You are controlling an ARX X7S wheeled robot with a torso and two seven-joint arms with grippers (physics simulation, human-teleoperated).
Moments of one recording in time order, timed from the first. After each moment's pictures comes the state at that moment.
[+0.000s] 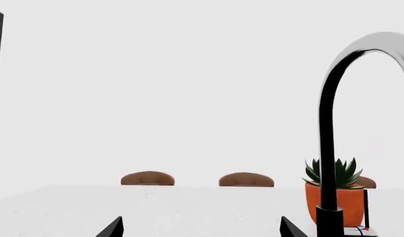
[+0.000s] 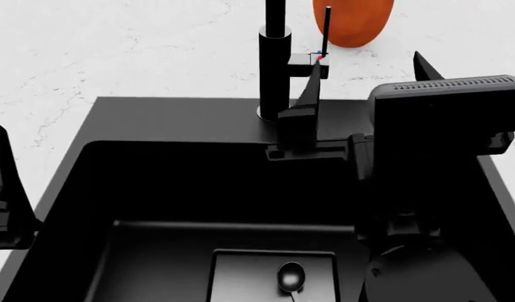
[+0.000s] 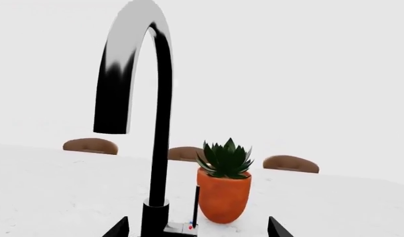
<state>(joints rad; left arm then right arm) -0.23 -0.36 0.02 0.70 -0.37 -0.42 -0.29 0.69 0.32 -0.17 -0.57 0.44 0.87 0.35</state>
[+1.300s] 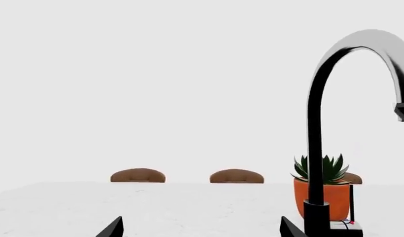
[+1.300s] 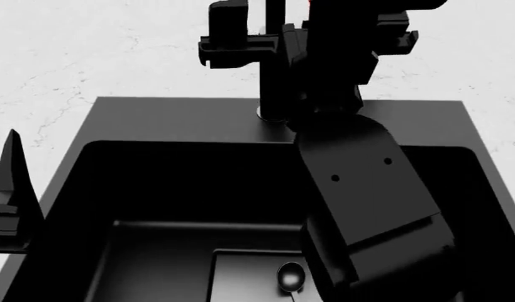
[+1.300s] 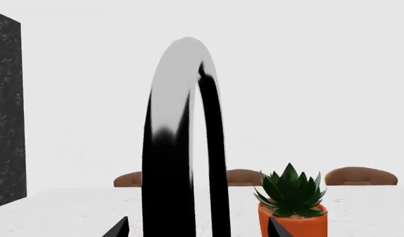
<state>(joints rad) -0.23 -0.37 0.05 0.68 -0.40 -0.41 -0.29 1.00 0.11 -0.26 -0.03 0.43 0.57 0.25</state>
